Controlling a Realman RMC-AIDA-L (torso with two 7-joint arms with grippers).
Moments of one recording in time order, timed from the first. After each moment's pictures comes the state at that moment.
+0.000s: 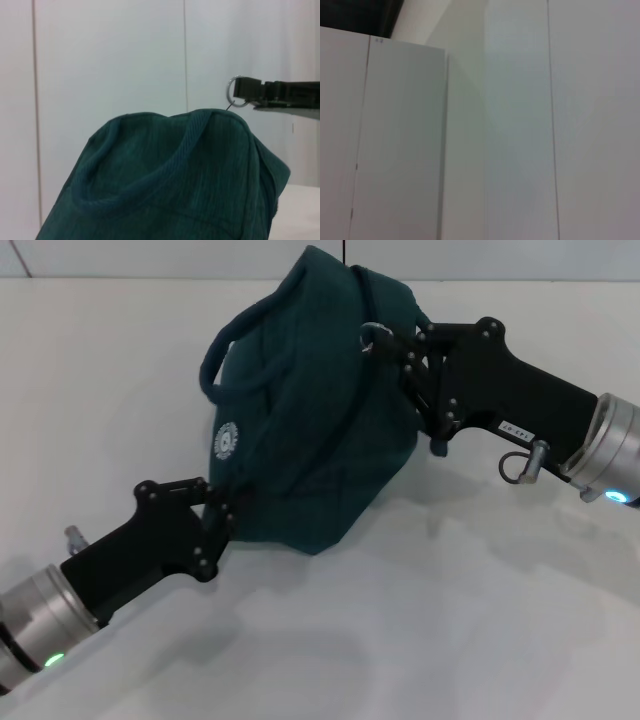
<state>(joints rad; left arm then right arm) -0.28 -2.08 1.09 0.19 1.19 1.53 -0.50 0.49 2.03 -1.80 -0.54 -0.51 -1.33 0.70</state>
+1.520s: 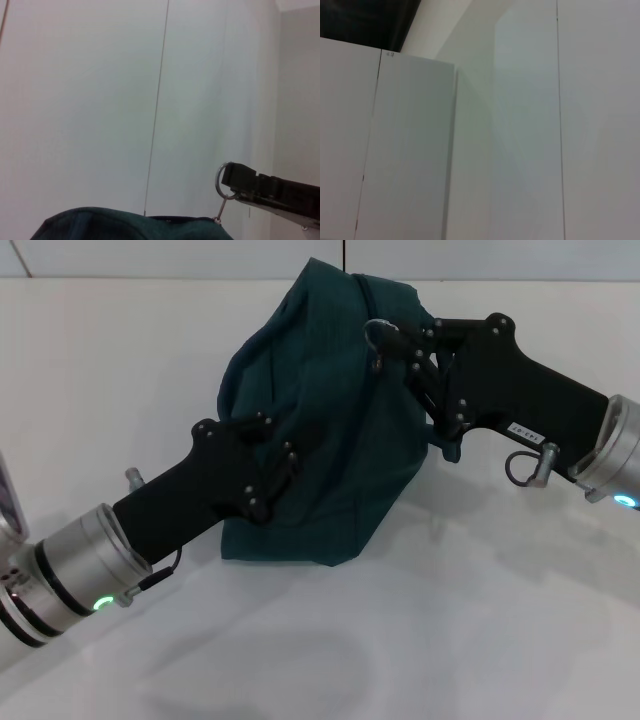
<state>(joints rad) -0.46 -2.10 1.09 0.06 1.11 1.67 -0.62 0.48 2.03 -1.80 -0.53 -0.49 -1.38 0.67</state>
